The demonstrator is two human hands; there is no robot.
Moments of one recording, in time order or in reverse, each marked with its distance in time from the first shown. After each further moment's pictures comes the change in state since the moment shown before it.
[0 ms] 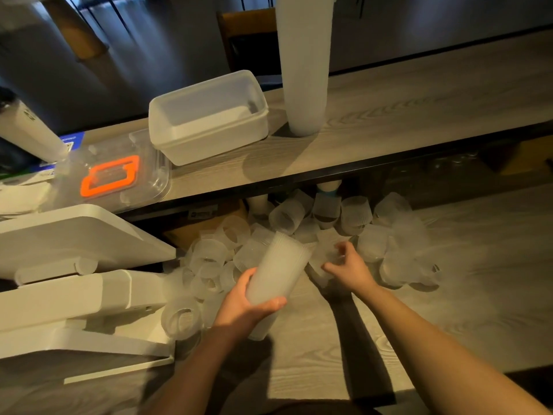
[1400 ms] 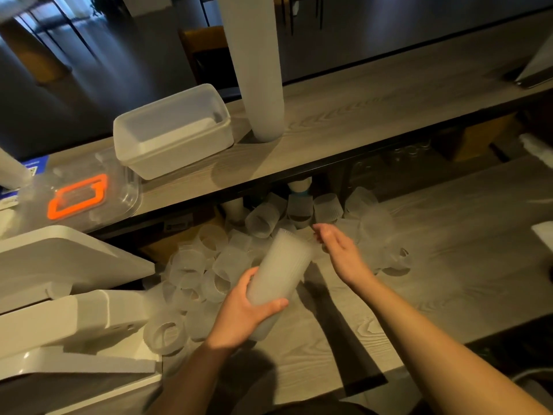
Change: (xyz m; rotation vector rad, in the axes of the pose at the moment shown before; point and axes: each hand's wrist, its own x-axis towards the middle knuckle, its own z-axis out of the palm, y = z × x) left_hand -0.006 0.016 0.025 0.103 -0.098 0.203; right_hand -0.064 -0.053 -0.046 0.177 0.053 -0.208
